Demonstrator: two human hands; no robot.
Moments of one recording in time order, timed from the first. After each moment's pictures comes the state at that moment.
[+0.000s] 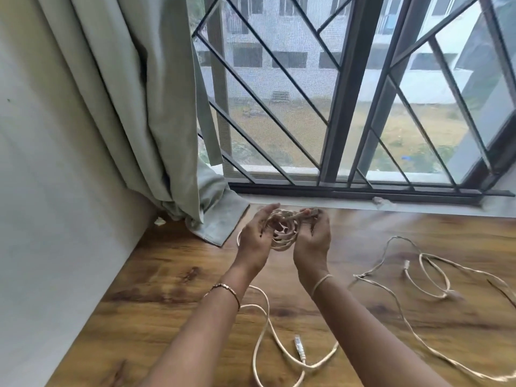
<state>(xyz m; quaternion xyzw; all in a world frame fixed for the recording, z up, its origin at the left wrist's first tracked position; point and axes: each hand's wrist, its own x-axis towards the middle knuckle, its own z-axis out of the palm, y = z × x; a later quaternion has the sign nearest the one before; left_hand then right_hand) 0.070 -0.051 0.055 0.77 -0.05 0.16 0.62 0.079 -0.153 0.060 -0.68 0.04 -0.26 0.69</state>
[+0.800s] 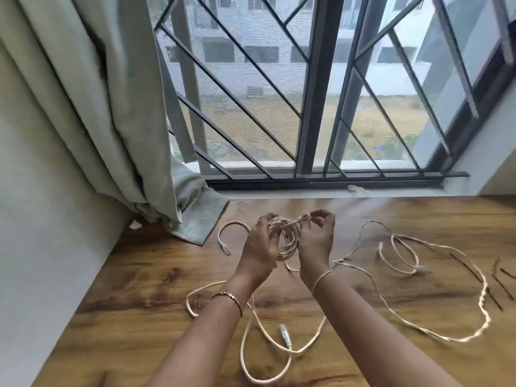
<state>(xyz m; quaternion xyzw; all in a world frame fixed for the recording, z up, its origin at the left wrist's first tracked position) 0.059 -0.087 0.039 0.85 -0.10 0.16 0.50 0.073 -0.189 0.048 -0.66 0.16 -0.24 0.69</state>
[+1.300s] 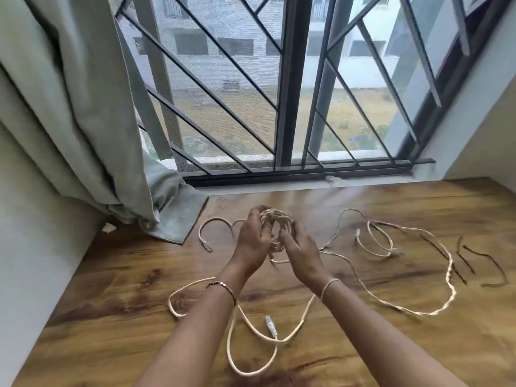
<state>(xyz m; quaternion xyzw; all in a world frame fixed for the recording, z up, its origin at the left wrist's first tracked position) 0.065 -0.109 0.044 0.80 -0.10 0.12 0.57 0.043 -0.226 0.033 -0.84 0.03 -0.08 0.54</state>
